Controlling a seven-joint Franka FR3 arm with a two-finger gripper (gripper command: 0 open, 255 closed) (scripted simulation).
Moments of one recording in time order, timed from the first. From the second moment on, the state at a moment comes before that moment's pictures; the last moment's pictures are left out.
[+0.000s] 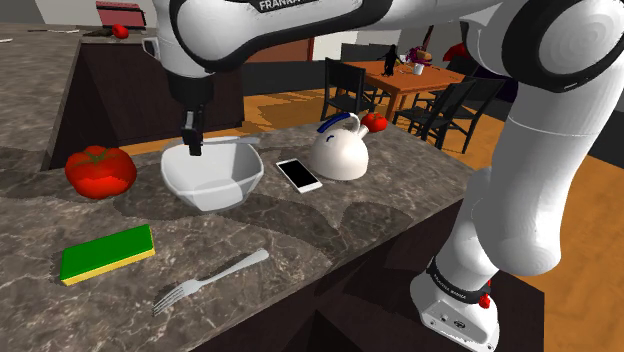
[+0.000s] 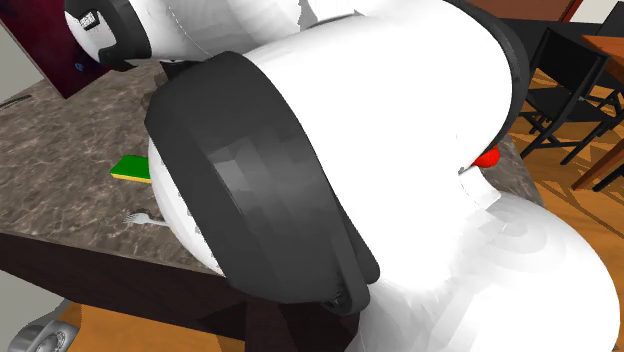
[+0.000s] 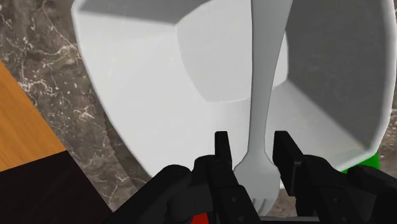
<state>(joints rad) 0.37 0.17 0.16 -1.69 -0.08 2.00 -0.35</state>
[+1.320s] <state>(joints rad) 0.37 0.17 0.16 -1.73 -0.08 2.04 -0.35</state>
